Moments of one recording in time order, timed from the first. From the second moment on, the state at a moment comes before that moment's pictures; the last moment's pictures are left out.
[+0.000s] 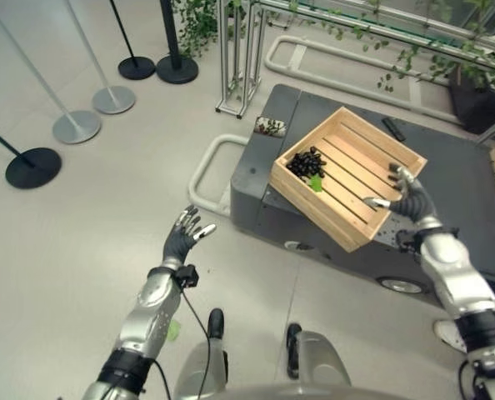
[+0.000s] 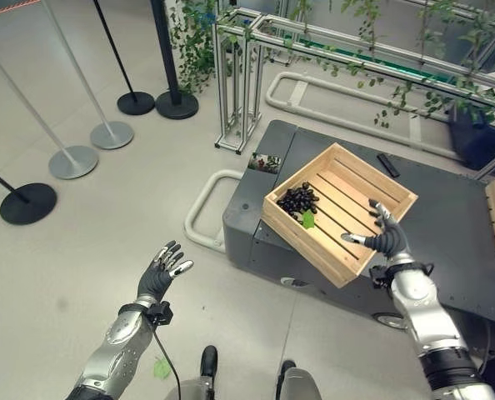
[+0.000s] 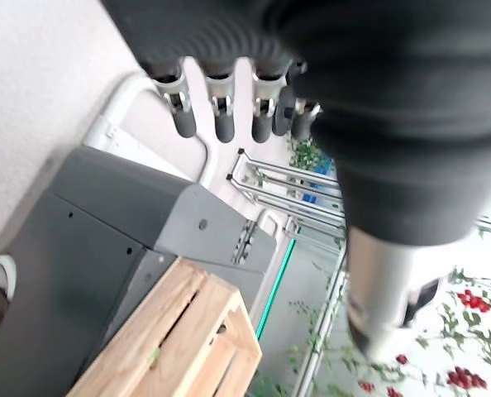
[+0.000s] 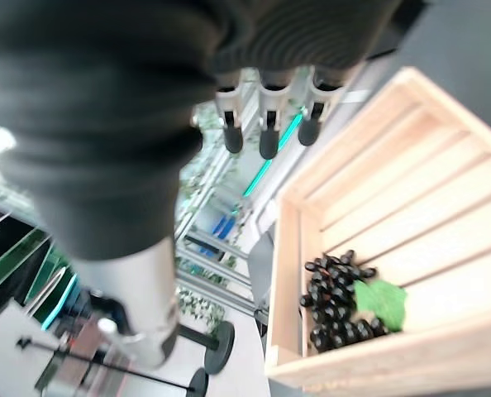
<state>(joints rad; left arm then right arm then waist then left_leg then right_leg) -0.08 0.34 -0.18 0.19 -0.57 -0.04 0.09 -0.24 -0.70 0.01 0.20 0.22 0.03 -0.09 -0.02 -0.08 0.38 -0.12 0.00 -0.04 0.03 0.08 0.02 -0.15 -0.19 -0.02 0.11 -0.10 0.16</state>
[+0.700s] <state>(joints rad) -0.10 0.34 -0.26 0.13 -0.63 -0.05 0.06 -0.92 -1.02 0.57 0.69 0.16 0.09 0.01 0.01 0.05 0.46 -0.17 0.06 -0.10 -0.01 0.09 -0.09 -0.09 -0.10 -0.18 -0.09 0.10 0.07</state>
